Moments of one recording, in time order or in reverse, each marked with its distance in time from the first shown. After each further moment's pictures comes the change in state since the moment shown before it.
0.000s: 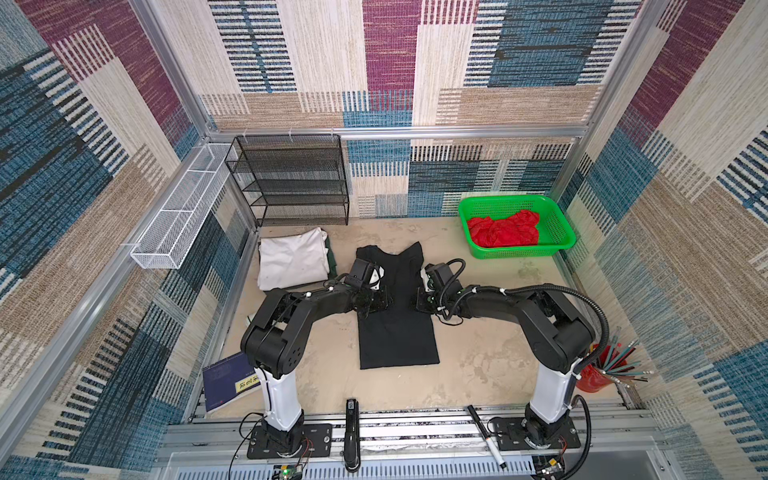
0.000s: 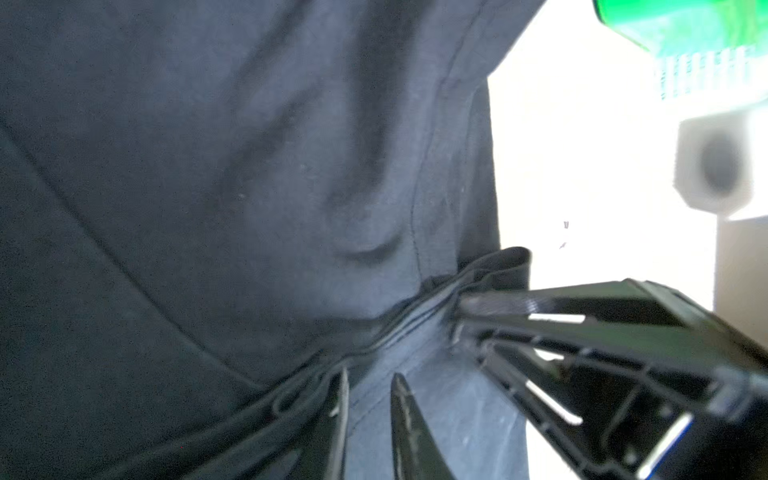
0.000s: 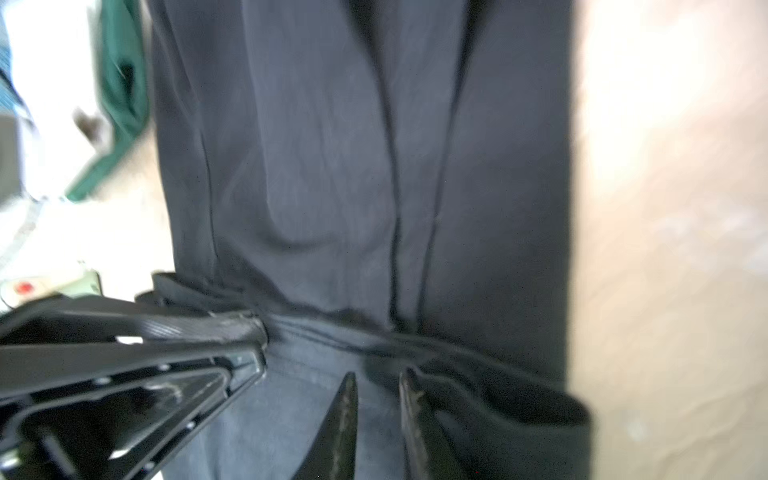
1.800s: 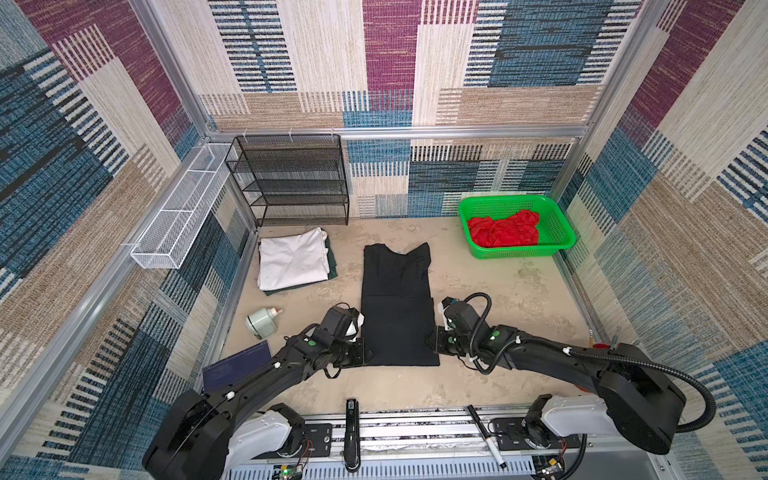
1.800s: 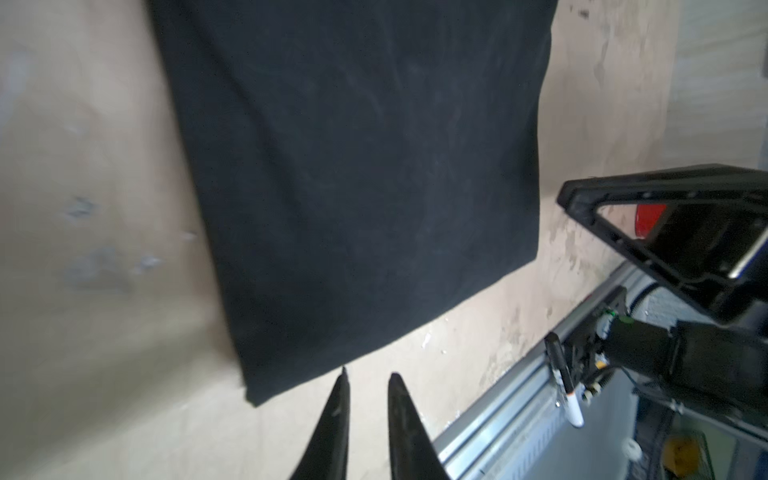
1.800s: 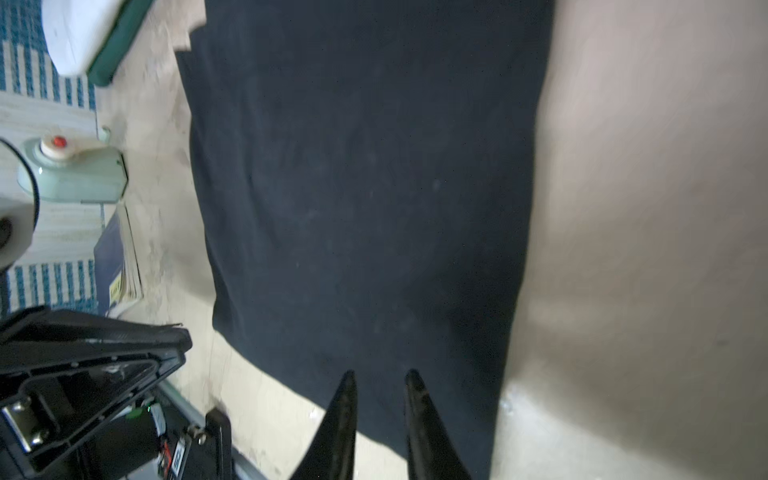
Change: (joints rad) left arm -0.161 -0.710 -0.510 -0.285 -0.028 -0.088; right arm 0.233 -0.553 -0.427 -0.153 0.067 0.180
